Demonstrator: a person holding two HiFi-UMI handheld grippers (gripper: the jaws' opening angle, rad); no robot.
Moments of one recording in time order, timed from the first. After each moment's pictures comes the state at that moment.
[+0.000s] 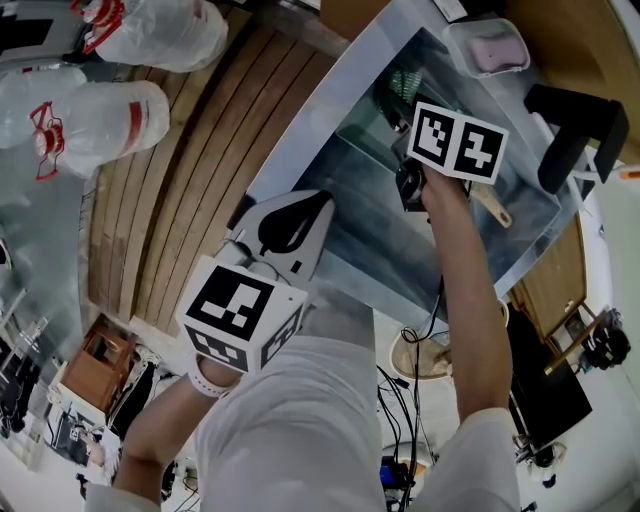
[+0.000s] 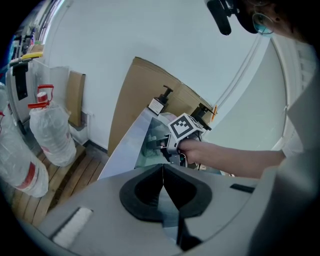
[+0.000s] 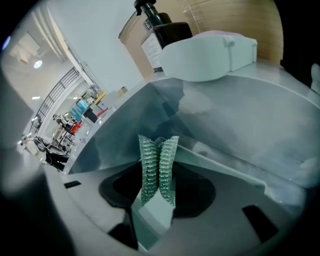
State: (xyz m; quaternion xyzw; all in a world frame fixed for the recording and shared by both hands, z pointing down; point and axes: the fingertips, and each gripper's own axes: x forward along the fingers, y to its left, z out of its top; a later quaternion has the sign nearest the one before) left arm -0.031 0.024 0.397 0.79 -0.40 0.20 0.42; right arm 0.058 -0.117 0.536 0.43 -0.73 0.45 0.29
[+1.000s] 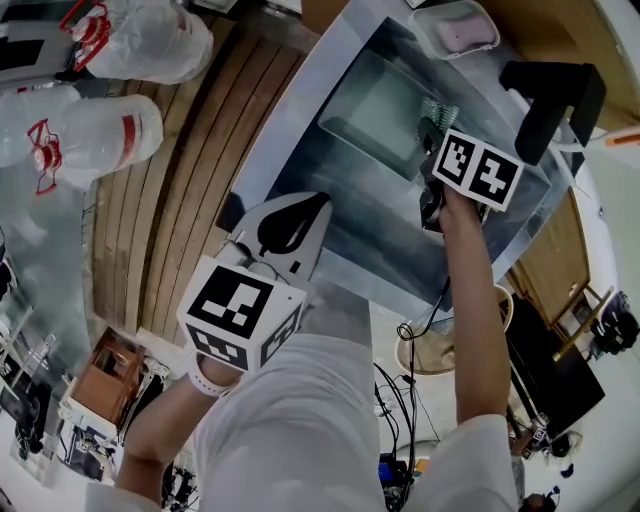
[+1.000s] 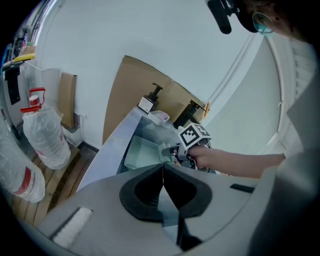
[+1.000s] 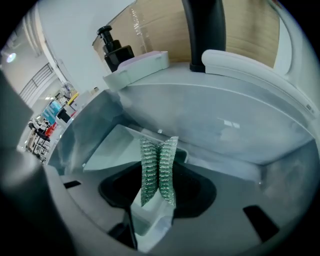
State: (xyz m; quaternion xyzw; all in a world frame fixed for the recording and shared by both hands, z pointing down) left arm -0.006 0.035 0.385 0.81 -0.37 0.21 0.41; right arm 0.175 -0.069 0.536 0.54 -0.63 0.45 0.32
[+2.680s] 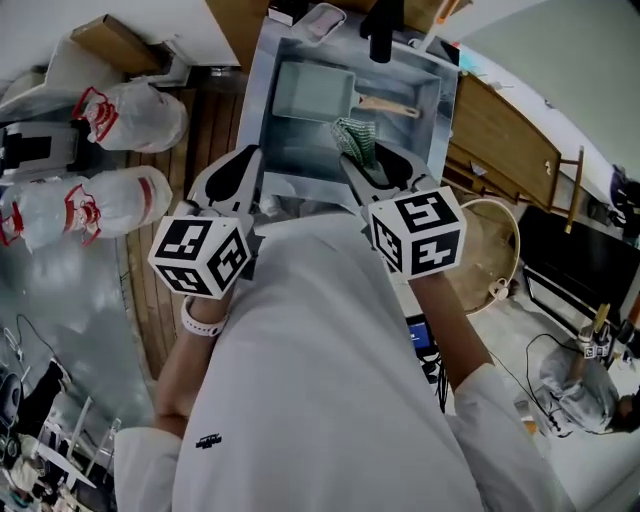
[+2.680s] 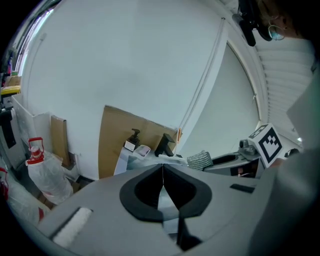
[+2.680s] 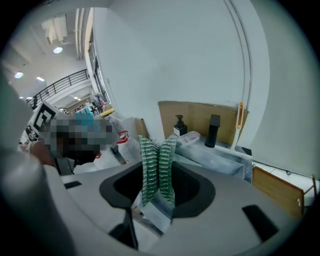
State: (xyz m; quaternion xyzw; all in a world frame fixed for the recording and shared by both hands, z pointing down) left arm -0.047 0.065 0.201 0.88 -0.34 0.16 0.29; right arm 0.082 0.107 0.219 0.53 -0.75 0.30 0.24
